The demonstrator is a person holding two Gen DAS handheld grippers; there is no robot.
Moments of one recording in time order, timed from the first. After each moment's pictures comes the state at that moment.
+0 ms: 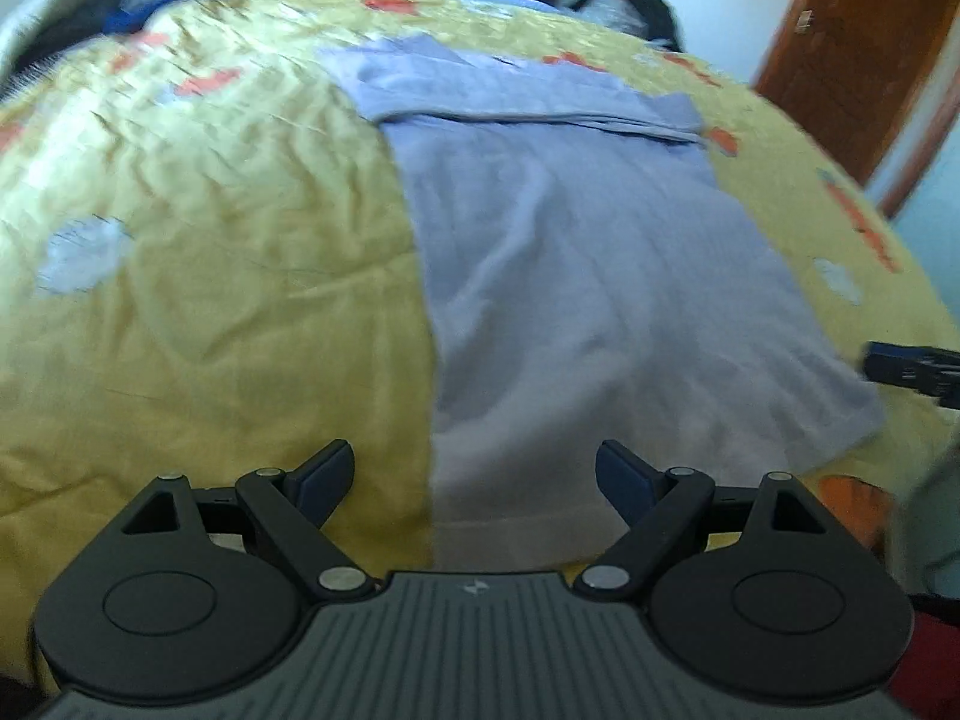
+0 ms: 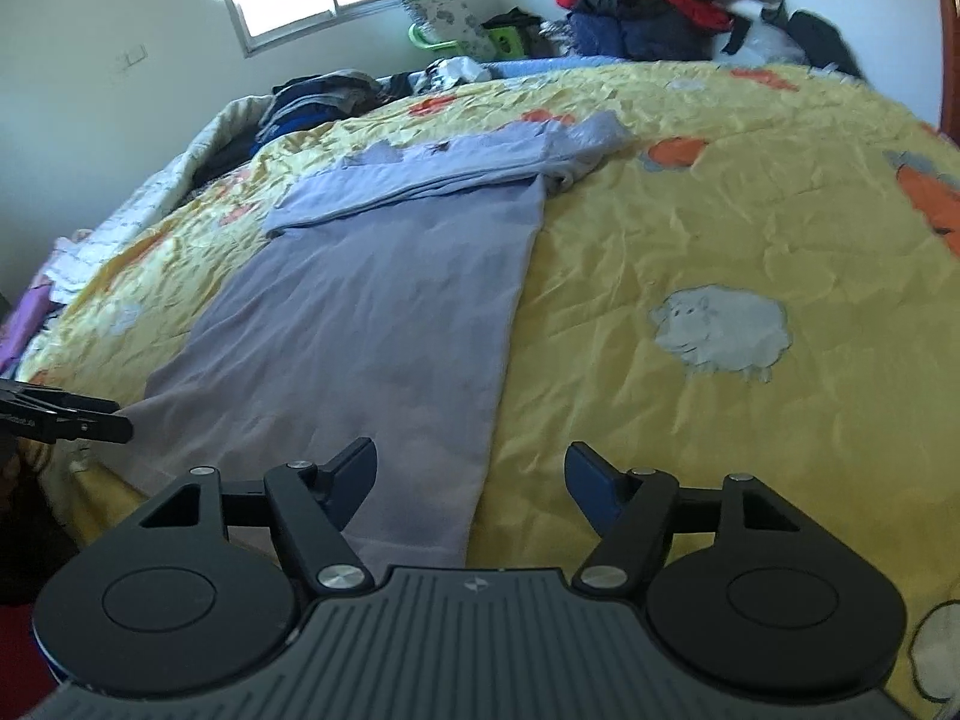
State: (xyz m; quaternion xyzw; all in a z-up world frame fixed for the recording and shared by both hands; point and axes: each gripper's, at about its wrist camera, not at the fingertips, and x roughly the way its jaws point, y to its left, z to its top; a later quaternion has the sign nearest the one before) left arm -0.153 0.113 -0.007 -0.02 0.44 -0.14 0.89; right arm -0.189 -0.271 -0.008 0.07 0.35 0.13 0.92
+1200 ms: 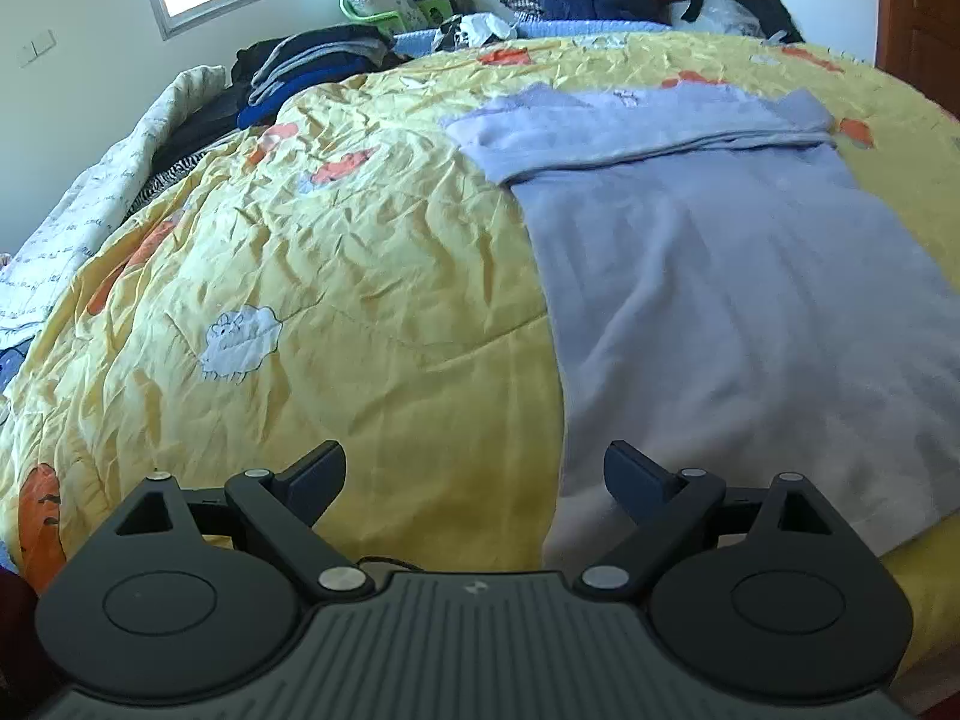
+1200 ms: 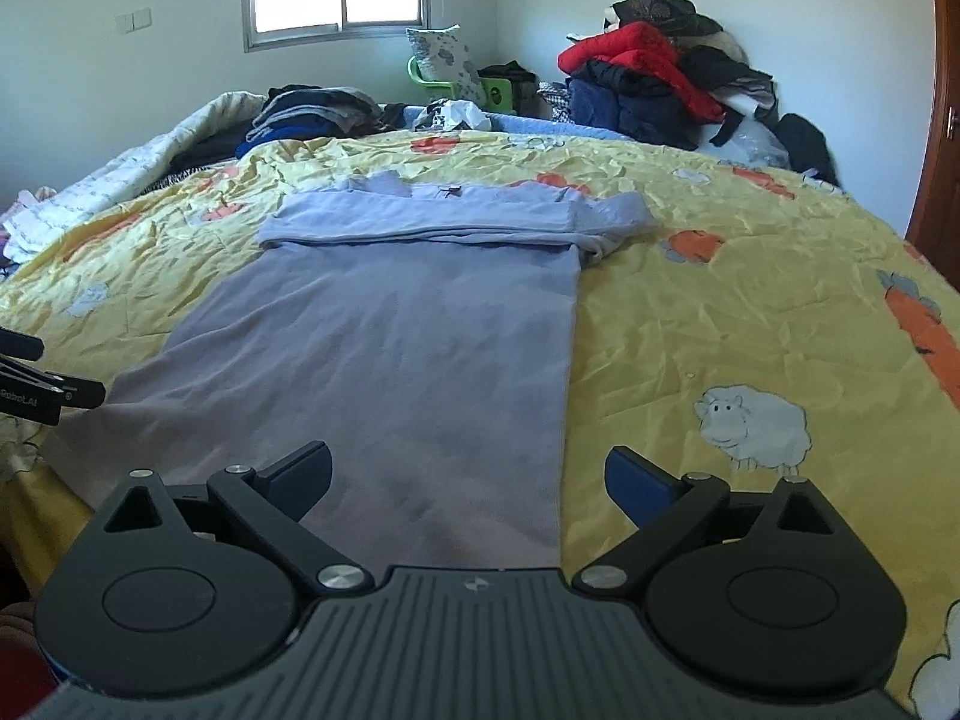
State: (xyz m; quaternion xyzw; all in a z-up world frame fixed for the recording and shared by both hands) left arm -0.157 0.085 0.005 0.09 0.39 0.01 0.91; right arm -0.184 -0.206 0.001 -0.01 0.30 0.09 0.95
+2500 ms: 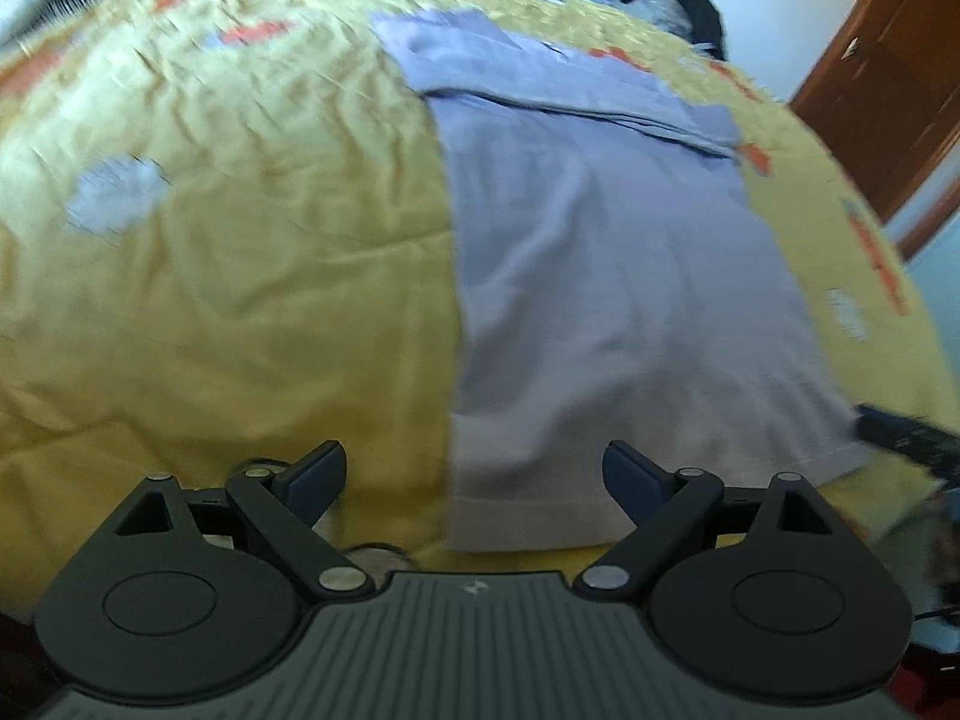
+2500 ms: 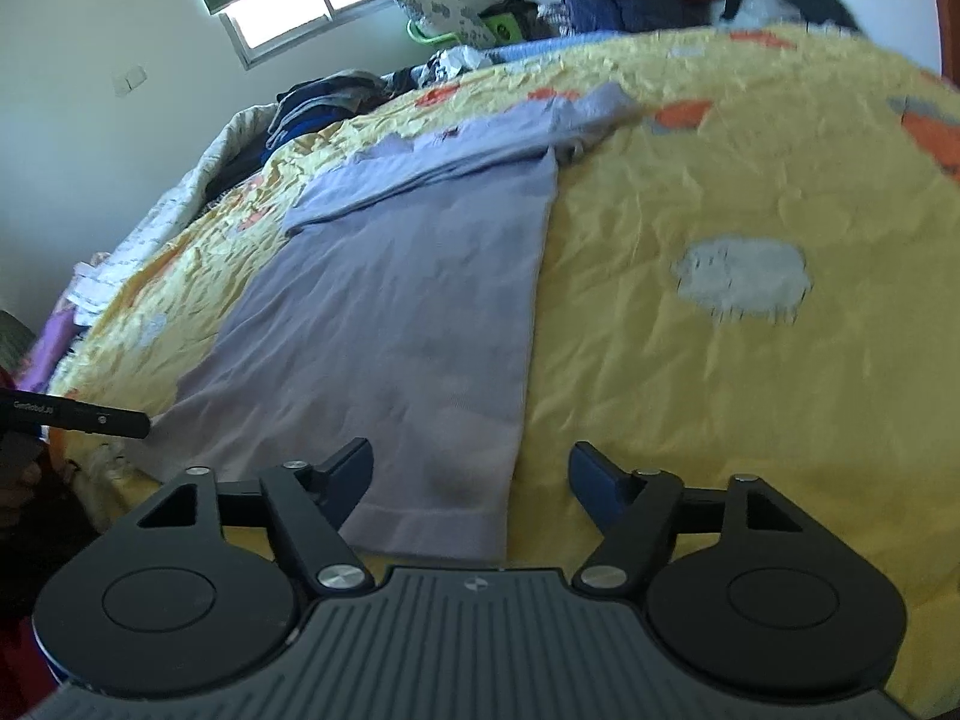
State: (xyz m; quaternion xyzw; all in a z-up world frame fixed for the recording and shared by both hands) left arm -0.150 0.127 -0.005 -0.10 0.49 -0.14 0.86; right arm -0.197 -0.276 -0.017 0.13 0.37 0.16 0.90
